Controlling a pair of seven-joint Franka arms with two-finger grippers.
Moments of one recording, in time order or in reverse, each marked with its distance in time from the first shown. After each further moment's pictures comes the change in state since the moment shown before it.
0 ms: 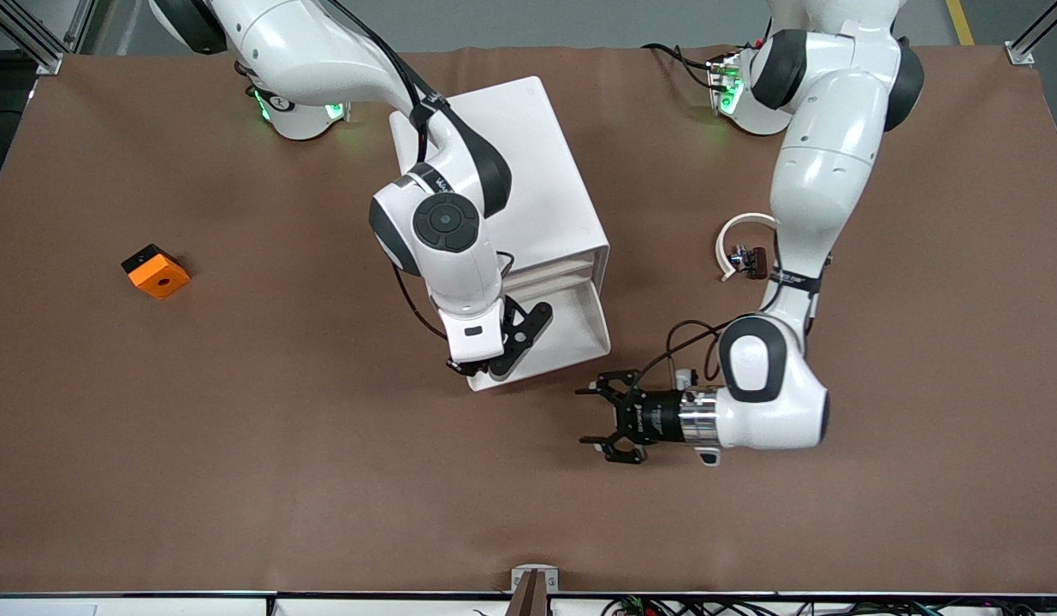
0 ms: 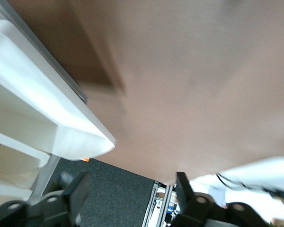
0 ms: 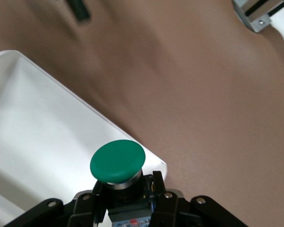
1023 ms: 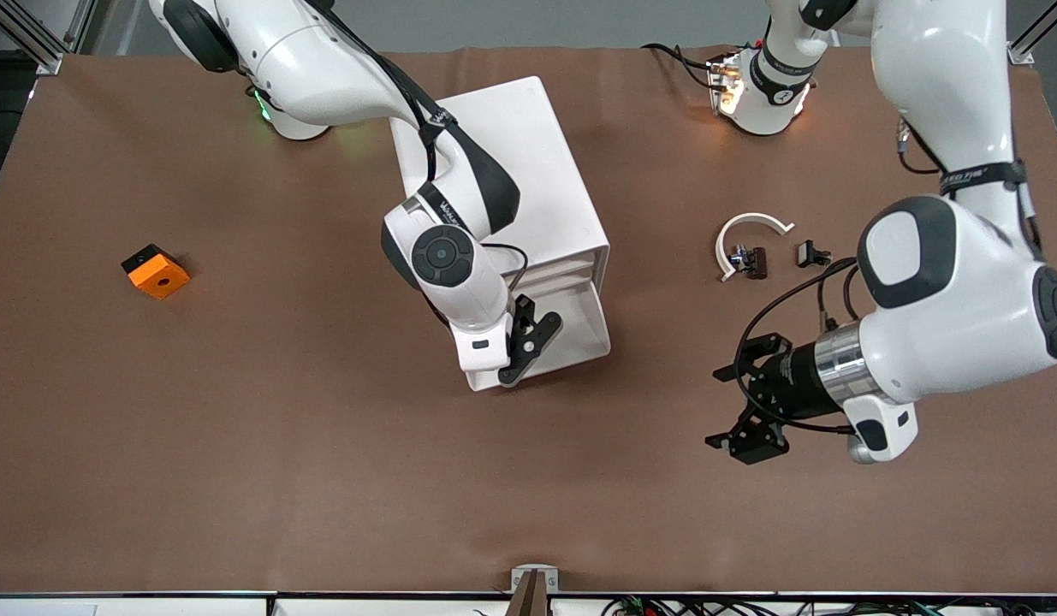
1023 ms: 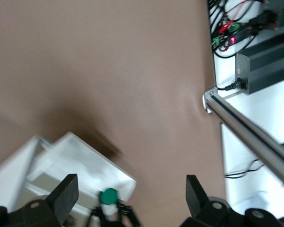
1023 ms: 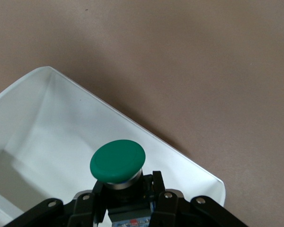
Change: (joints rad) left arm 0.020 -0.373 0.065 0.004 0.655 -0.197 0.318; right arm -0.013 0.079 0.010 0.045 0.201 0.001 0.000
